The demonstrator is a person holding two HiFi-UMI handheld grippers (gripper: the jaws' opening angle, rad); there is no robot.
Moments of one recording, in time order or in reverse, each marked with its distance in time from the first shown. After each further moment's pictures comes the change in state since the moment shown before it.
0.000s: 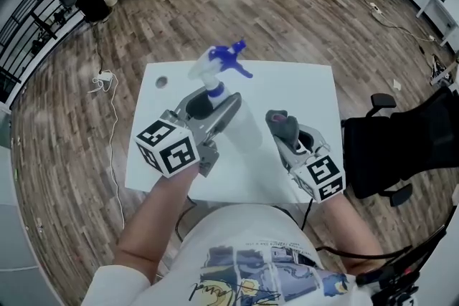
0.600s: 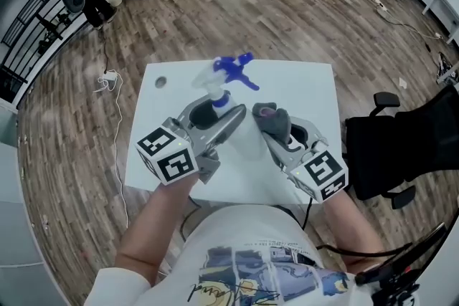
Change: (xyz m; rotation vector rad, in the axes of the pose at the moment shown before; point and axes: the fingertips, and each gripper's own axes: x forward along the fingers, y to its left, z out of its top) left arm 0.011 -0.035 -0.015 0.005 0.028 -0.076; right arm -0.008 0.010 0.046 -0.026 -0.118 0.131
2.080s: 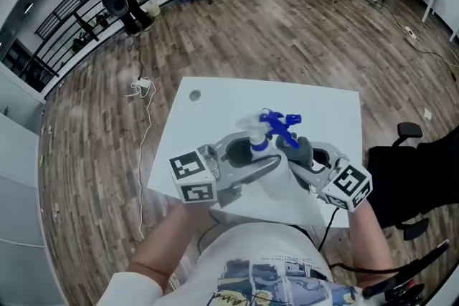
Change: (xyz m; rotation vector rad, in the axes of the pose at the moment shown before) left arm -0.013 -0.065 -0.015 0.030 0.045 -0.243; right arm -0.003 0.013 -0.017 -0.044 -0.010 0.293
